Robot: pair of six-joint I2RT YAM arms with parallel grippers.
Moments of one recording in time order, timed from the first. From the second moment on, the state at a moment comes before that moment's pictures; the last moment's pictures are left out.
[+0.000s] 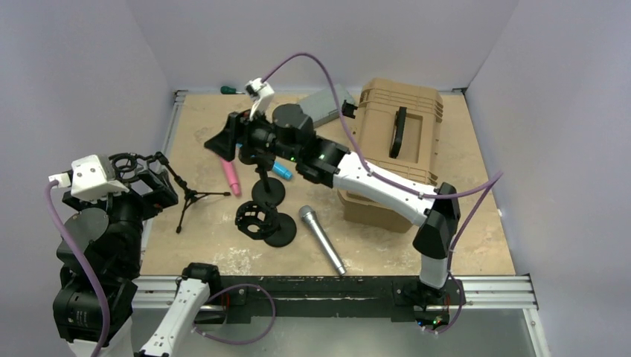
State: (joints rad) left arm -0.12 0.56 1.46 -1.03 -0.40 -0.21; right arm 1.01 1.85 1.86 -0.03 -0.08 0.57
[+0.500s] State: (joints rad) left arm -0.12 0.64 1.41 -1.14 -0.41 -0.41; right arm 1.11 1.87 1.71 0.09 -0.09 0.62
